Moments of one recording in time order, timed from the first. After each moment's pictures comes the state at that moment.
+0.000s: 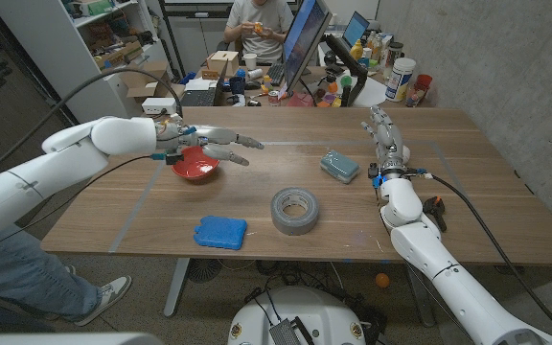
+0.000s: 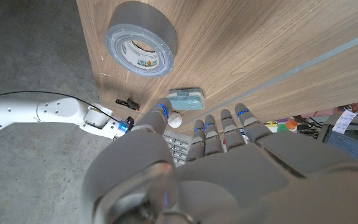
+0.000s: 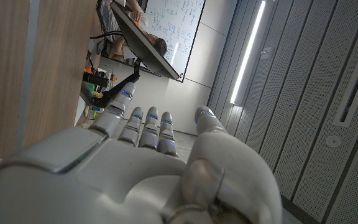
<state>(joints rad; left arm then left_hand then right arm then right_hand) 0.69 1.12 0.45 -1.79 0.07 -0.45 -0.57 0.63 0.13 0.60 -0.18 0.22 0.12 0.12 0.20 0.18 0.09 0.07 0.22 0.21 0.10 0.11 0.19 0.18 0.07 0.13 0.20 0.17 -1.03 -0.35 -0.29 -1.59 0.36 0.37 -0.34 0.49 0.16 0.37 -0.12 0.18 0.21 0.06 0.20 0.19 0.21 0.08 0.20 0.19 0.12 0.03 0.22 0.23 0.36 0.02 0.20 0.17</state>
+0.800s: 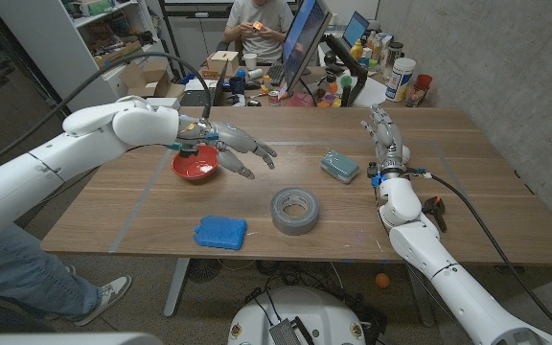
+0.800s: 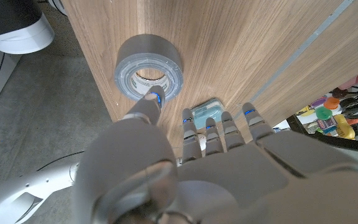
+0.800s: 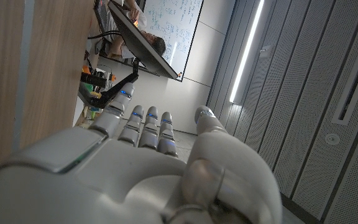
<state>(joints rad) 0.55 1.06 0.52 -1.87 0.32 -0.54 -0.68 0.77 0.01 0.57 -0.18 0.18 0.32 -0.03 0.26 0.20 0.06 0.04 0.22 0.22 0.06 0.11 0.18 0.18 0.03 0.21 0.19 0.18 -1.02 -0.35 -0.30 -1.59 0.37 0.37 -0.34 0.49 0.16 0.37 -0.12 0.18 0.21 0.06 0.20 0.19 0.21 0.08 0.20 0.19 0.13 0.03 0.22 0.23 0.36 0.03 0.20 0.17</state>
